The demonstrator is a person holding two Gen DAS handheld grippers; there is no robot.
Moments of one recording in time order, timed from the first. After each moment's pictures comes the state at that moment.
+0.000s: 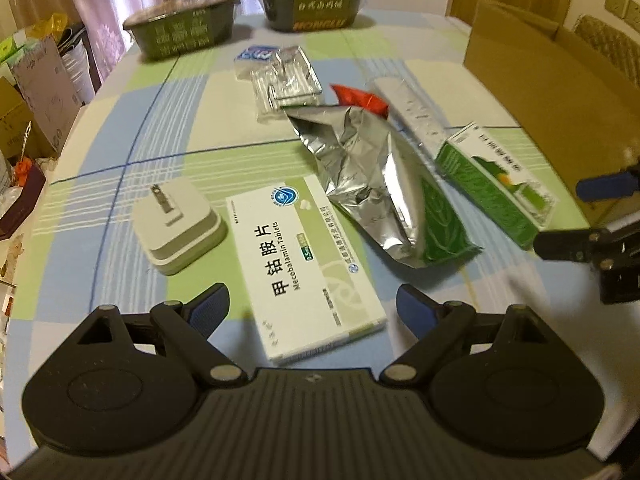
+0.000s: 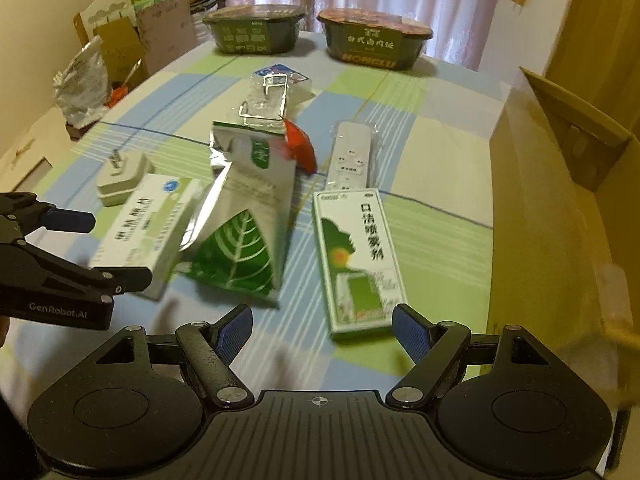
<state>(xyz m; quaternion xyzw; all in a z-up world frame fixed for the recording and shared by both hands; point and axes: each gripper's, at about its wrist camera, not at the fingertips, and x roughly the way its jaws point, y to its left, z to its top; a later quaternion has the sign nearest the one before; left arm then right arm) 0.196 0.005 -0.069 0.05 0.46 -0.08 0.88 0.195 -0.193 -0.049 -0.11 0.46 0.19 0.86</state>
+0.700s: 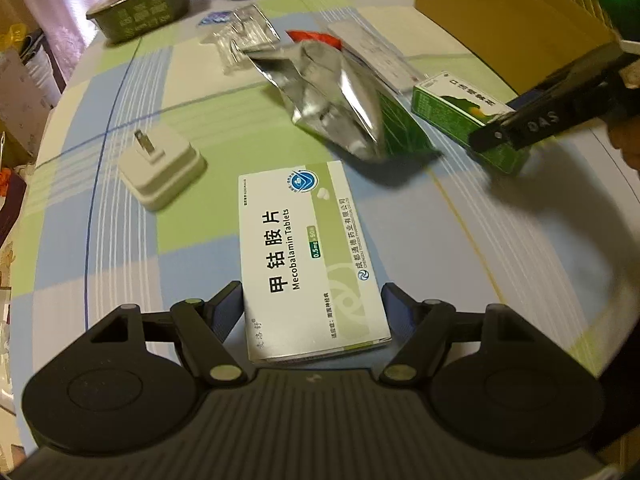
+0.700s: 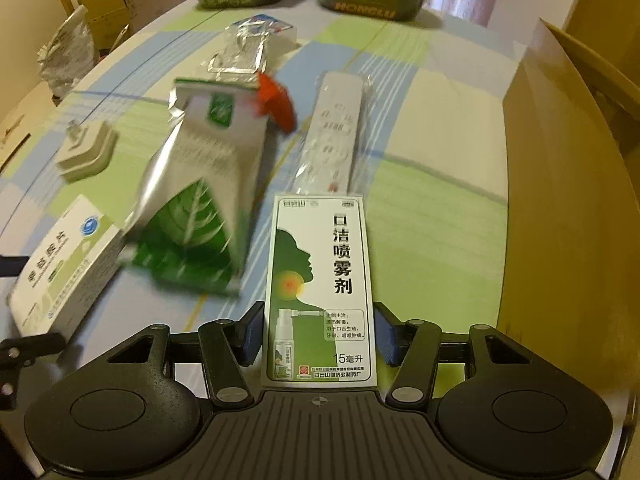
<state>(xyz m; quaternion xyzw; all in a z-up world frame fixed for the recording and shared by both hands) 0.145 0.010 -0.067 0.10 0.51 -0.14 0.85 0.221 -0.206 -0.081 -0.11 0.52 0.19 0.83</state>
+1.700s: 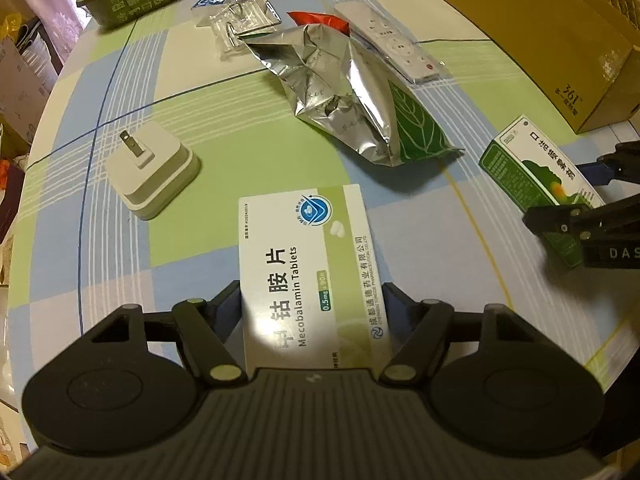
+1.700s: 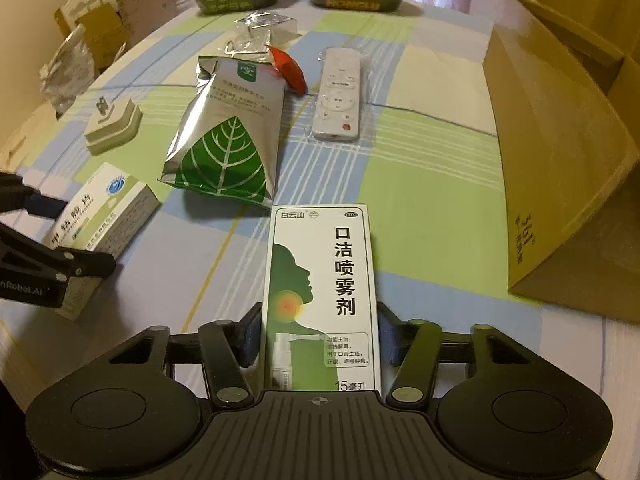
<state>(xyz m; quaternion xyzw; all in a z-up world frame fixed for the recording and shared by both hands) 0.175 0.001 -0.076 0.11 0.54 -0.13 0.82 0.158 -0.212 -0.095 -0.08 0.50 0.18 0.85</state>
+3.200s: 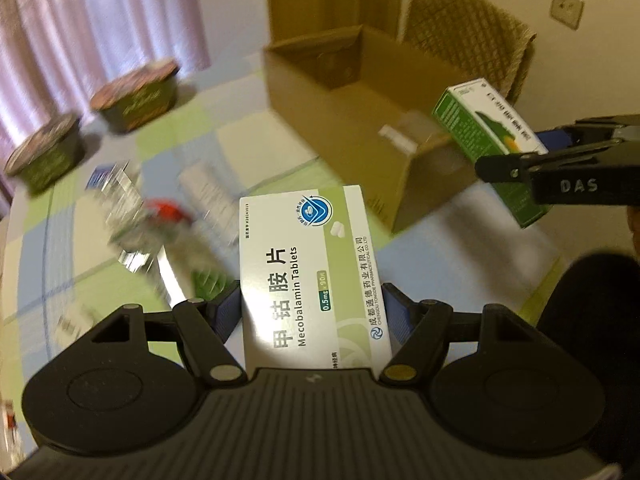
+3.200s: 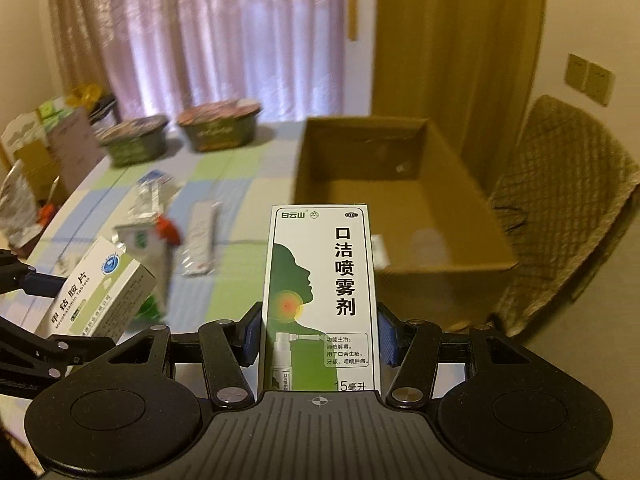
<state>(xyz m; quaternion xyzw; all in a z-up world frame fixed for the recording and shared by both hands) 0.141 -0.143 0.056 0.14 0.43 -0.26 0.86 0.108 -0.348 0.055 0.00 0.37 0.05 0.93</state>
